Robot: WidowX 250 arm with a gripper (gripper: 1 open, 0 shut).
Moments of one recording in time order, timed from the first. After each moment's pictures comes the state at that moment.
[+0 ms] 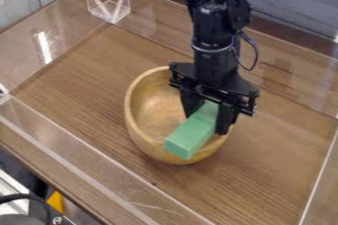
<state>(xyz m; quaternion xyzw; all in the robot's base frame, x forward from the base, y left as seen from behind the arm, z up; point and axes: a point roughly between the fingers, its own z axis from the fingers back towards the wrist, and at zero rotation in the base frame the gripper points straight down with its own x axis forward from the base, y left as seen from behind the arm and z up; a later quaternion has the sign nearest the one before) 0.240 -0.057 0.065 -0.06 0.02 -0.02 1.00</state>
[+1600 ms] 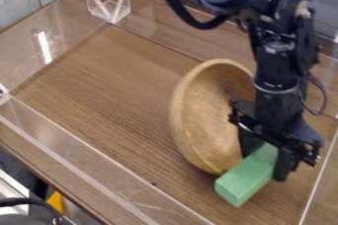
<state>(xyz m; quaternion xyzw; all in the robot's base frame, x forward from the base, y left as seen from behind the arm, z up) 0.233 -0.138 0.046 -0.11 0.03 -0.14 0.98</state>
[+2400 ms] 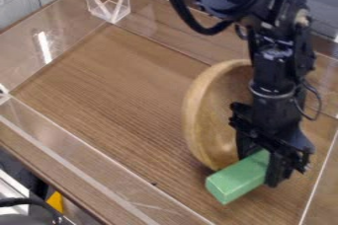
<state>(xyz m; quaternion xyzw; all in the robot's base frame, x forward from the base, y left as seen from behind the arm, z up) 0.241 -0.111 0.037 -0.11 0.04 -0.16 0.98</state>
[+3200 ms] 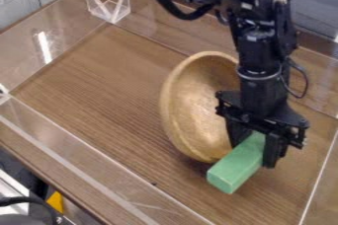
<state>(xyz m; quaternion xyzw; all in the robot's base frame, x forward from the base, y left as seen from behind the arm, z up) 0.238 -0.115 0.051 -0.13 0.04 -0.09 0.99</state>
